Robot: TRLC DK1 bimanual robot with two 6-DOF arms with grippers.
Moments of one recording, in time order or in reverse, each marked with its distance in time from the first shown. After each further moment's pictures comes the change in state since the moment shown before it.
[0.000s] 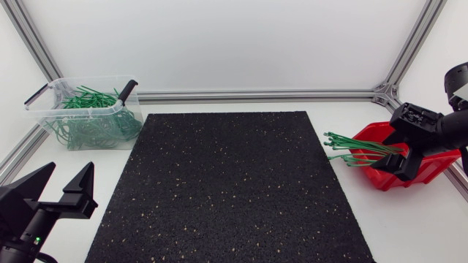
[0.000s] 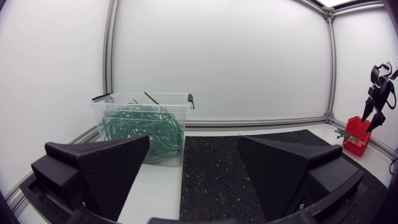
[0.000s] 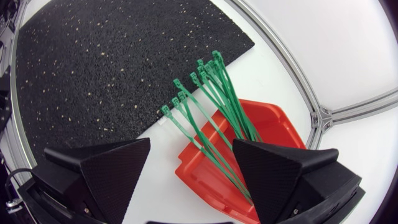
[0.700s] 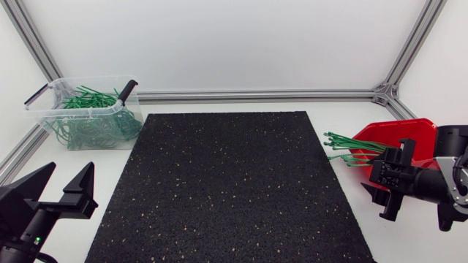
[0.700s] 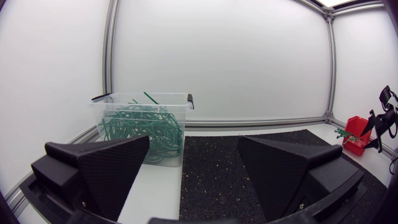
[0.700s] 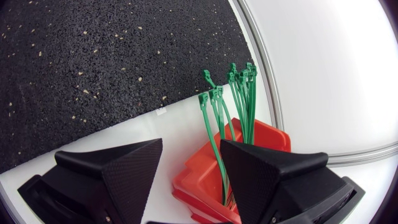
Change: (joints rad) left arm -0.002 0.000 0.000 0.000 0.000 0.000; right arm 0.025 -0.187 -0.524 0.646 0.014 -0.317
